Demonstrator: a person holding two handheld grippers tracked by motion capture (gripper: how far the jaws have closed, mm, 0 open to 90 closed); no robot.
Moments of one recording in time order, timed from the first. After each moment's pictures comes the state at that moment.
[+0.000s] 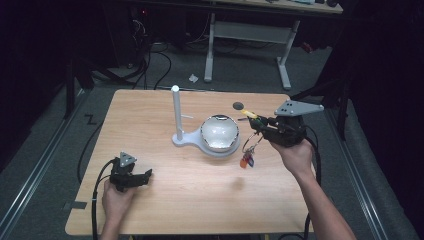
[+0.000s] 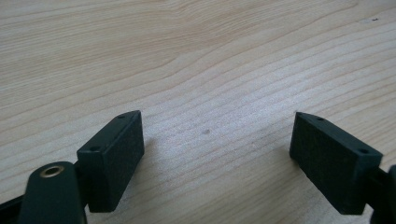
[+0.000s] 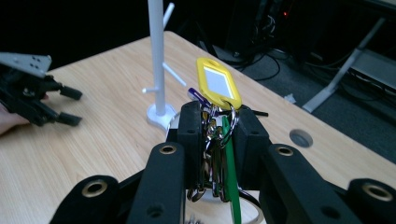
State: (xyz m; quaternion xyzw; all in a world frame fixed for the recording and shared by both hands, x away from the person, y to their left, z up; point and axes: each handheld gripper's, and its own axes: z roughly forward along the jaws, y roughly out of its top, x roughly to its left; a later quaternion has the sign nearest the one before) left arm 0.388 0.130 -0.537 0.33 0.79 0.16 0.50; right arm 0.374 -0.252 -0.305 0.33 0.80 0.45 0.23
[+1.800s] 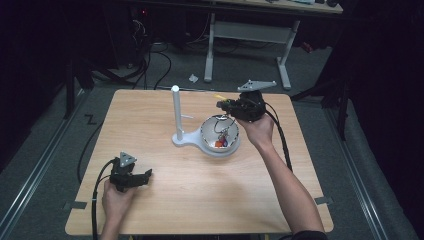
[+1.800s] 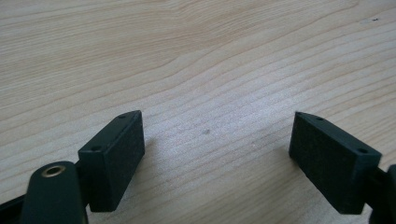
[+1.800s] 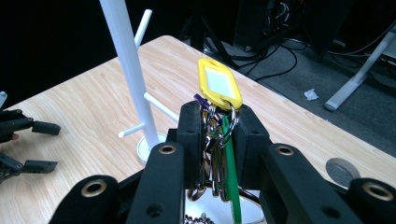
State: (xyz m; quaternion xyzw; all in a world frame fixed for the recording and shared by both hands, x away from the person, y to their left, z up) left arm 0.388 0.129 -0.537 0.32 0.79 0.16 0.50; right arm 0.470 -0.192 -0.341 0.36 0.80 0.45 0.19
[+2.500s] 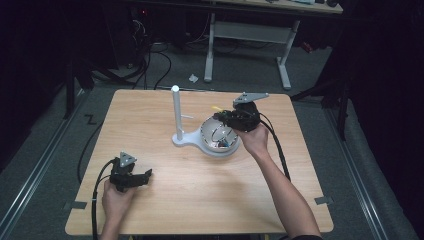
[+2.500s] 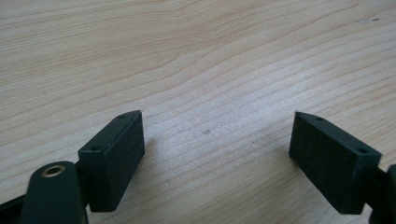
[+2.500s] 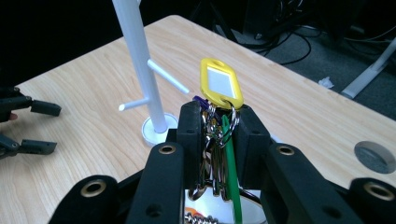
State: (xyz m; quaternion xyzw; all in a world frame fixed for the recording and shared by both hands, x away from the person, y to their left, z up) left arm 0.388 0.130 -0.537 0.33 0.78 0.16 0.50; right arm 0.470 -0.188 -0.381 0.36 0.81 0.44 0.17
